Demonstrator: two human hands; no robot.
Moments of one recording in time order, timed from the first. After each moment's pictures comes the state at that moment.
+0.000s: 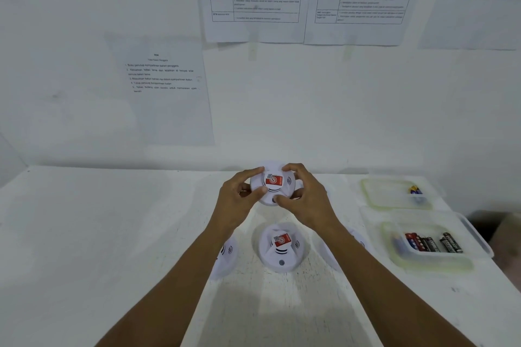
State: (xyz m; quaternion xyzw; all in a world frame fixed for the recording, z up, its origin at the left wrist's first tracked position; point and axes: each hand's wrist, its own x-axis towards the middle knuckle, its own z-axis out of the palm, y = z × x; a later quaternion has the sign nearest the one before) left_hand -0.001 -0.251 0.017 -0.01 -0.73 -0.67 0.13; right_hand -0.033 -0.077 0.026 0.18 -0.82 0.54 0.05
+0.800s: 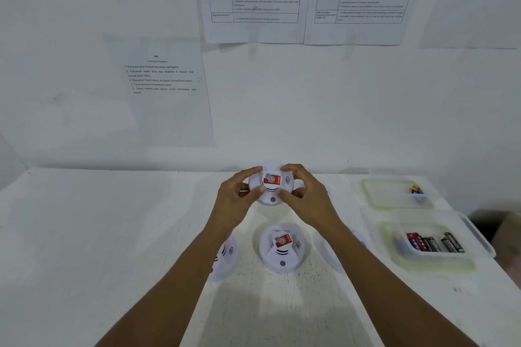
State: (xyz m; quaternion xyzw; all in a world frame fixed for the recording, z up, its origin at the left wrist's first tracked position) left_hand -0.004 -0.254 0.016 -0.02 -0.73 -0.67 0.13; right_hand -0.038 -0.075 0.024 0.18 -0.81 0.55 0.03
